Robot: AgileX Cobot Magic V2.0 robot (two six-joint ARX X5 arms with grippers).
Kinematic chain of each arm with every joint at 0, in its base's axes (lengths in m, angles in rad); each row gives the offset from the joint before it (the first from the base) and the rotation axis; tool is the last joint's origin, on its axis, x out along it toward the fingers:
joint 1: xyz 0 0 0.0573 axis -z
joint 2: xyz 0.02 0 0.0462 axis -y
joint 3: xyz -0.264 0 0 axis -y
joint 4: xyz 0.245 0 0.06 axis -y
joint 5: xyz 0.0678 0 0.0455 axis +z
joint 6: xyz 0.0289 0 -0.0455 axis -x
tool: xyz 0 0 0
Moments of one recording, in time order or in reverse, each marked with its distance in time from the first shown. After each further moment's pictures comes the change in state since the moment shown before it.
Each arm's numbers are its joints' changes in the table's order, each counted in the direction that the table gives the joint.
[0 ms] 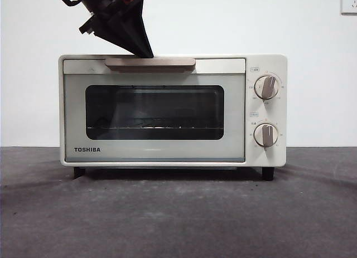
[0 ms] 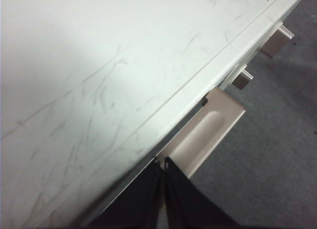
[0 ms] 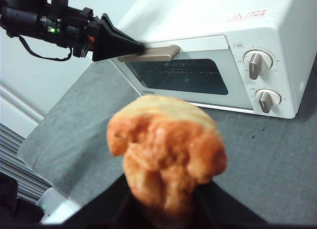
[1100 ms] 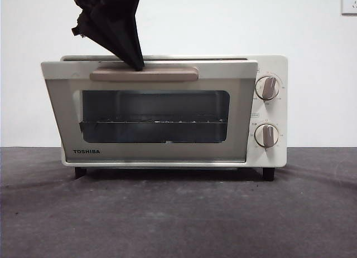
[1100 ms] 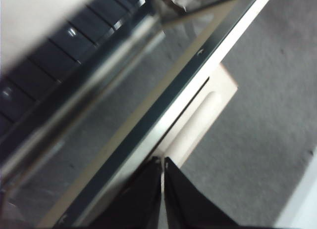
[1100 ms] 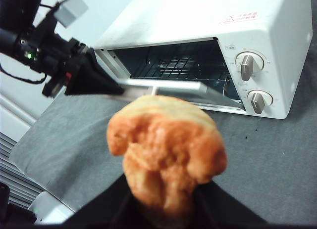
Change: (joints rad) left arm 0.082 0.010 0.008 -0.288 0.019 -0.051; right arm 0.000 0.000 0.000 -0.001 -0.030 0.000
